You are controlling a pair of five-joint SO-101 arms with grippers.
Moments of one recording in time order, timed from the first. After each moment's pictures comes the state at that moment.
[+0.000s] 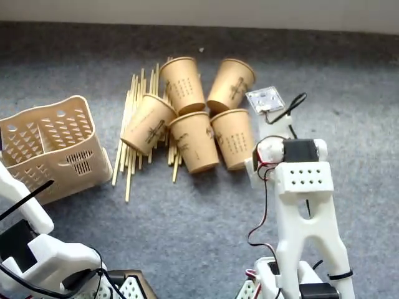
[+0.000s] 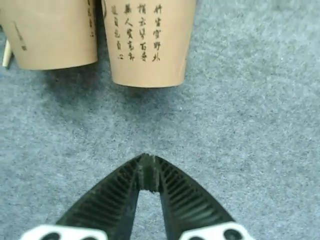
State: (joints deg) left arm -44.8 1.5 -14.3 95.4 -21.9; right arm -8.5 -29.0 30.3 79.8 16.3
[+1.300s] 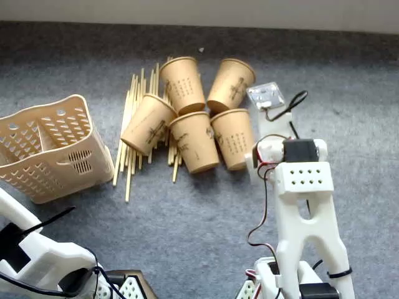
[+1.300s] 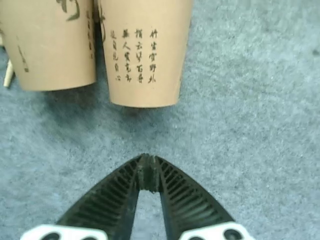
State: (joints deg) left arm -55.7 1.9 -45.1 95.4 -9.5; right arm -8.5 -29.0 30.3 74.4 16.3
